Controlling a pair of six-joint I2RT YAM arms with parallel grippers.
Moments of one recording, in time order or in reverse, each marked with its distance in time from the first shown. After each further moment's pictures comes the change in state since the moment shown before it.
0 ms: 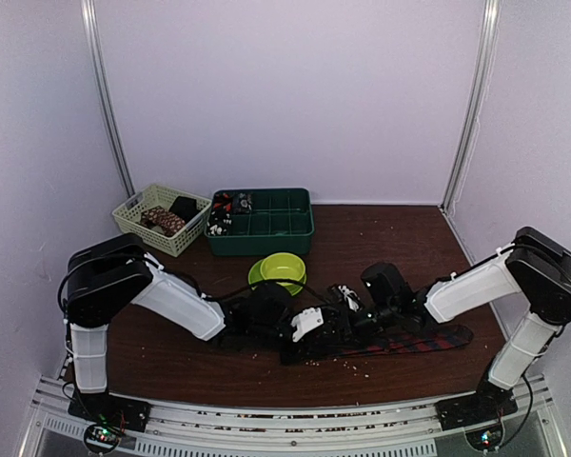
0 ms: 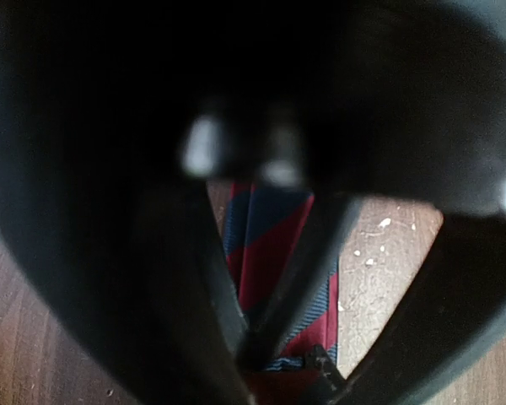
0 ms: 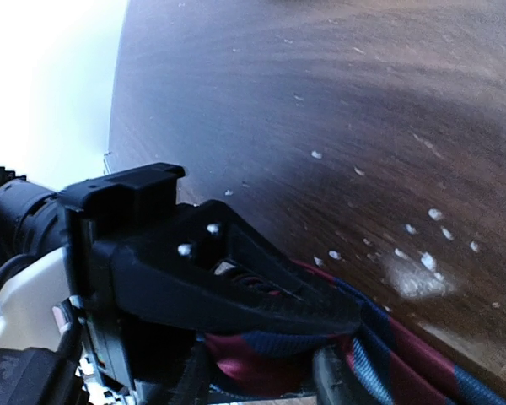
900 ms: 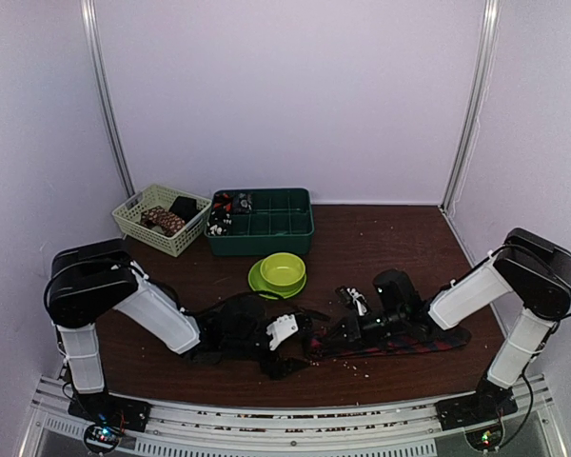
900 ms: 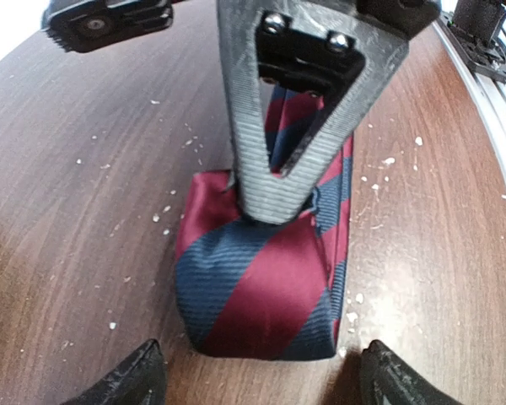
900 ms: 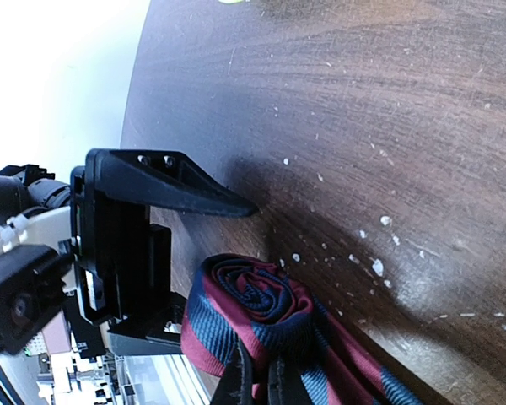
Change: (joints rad) left arm -0.001 -0.097 -0.258 0.250 -0.082 -0.059; right arm -0.058 0.048 -0.113 0.211 -0.039 -0.046
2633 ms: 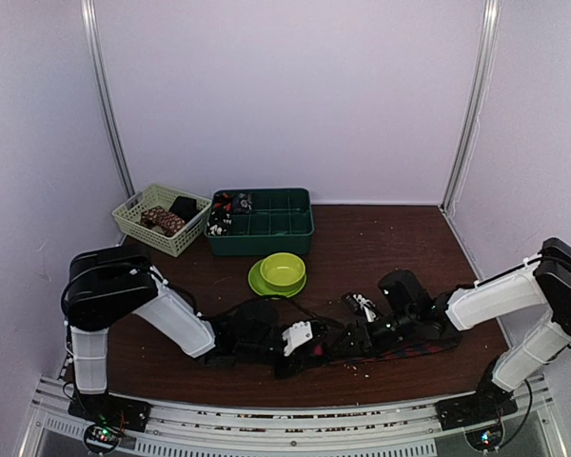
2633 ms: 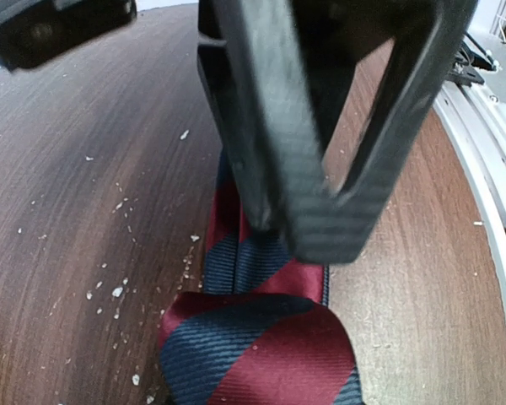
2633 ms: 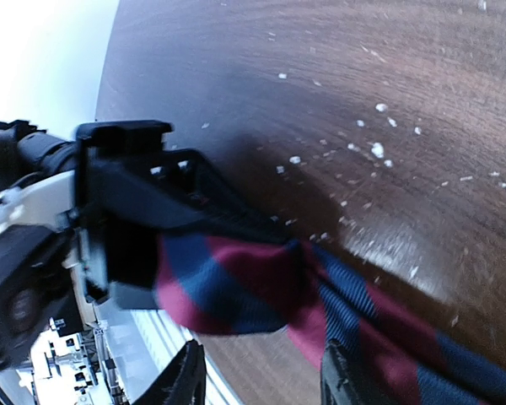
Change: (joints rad) left arm -0.038 0.101 0.088 0.054 0.064 0.030; right arm 0.040 -0.205 -0.014 -0.302 0.024 -0.087
